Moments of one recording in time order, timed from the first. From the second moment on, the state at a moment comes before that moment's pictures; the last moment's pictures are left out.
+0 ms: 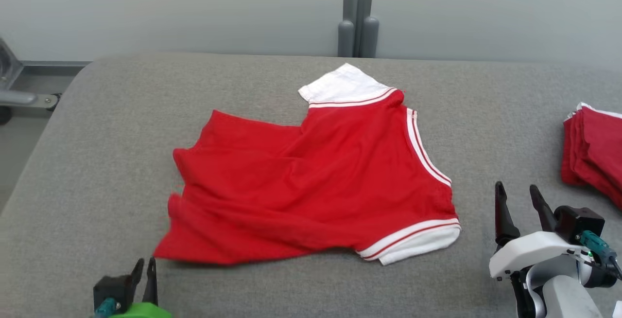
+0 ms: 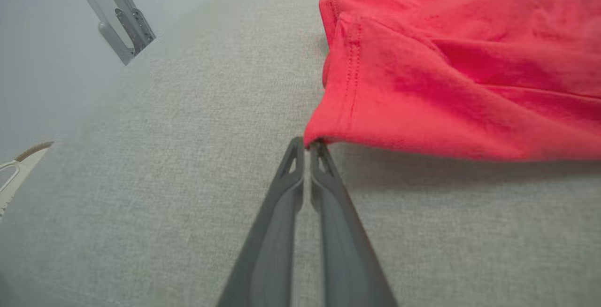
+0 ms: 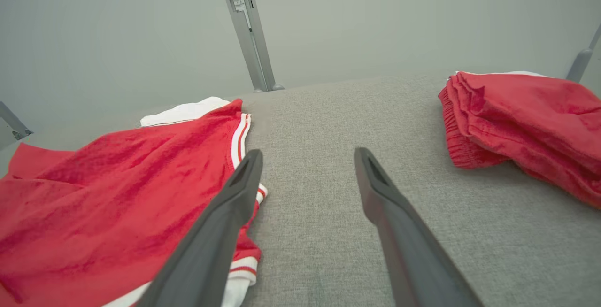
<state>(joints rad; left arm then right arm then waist) -0.11 0.14 -0.02 0.63 -0.11 -0.07 -0.26 -0.18 -0.05 -0.15 0.48 0.17 0.13 -0.26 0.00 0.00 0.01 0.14</state>
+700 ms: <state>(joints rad) -0.18 0.07 0.07 0.64 -0.15 -0.08 -0.26 -0.20 -0.05 -0.15 0.48 0.12 0.13 -0.26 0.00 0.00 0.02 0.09</state>
